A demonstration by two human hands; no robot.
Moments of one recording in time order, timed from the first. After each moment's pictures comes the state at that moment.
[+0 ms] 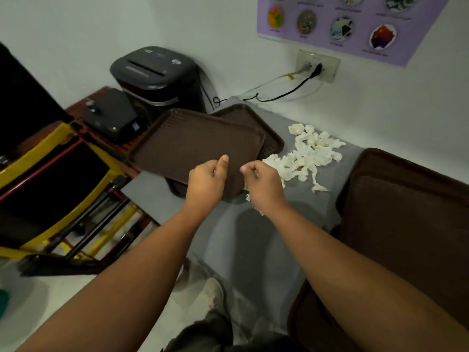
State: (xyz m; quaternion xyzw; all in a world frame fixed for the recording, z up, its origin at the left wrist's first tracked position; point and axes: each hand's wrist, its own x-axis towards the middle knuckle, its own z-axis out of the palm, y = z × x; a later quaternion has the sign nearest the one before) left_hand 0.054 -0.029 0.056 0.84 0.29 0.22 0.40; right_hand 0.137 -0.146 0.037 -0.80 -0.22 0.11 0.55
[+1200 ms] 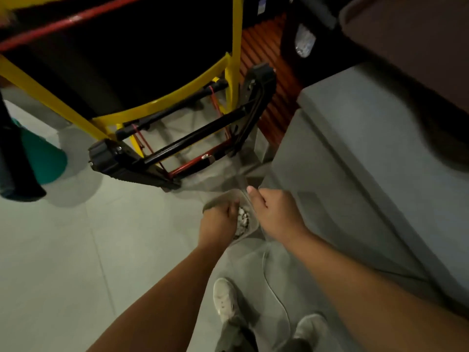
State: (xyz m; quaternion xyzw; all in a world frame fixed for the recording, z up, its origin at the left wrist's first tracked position) left_hand -0.235 0.188 -0.299 0.74 0.56 0.07 0.37; right_hand -0.101 0.131 -0.252 -0.76 -0.50 0.23 0.34
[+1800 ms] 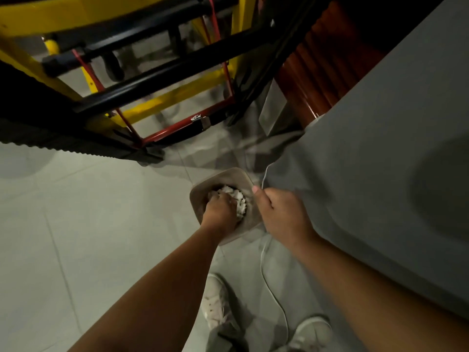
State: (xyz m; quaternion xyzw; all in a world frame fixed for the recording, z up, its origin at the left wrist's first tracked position) left_hand -0.225 0.227 -0.552 0.69 0.56 -0.13 0.43; right_hand -0.101 0.157 -0.440 -0.81 -0.49 0.23 0.24
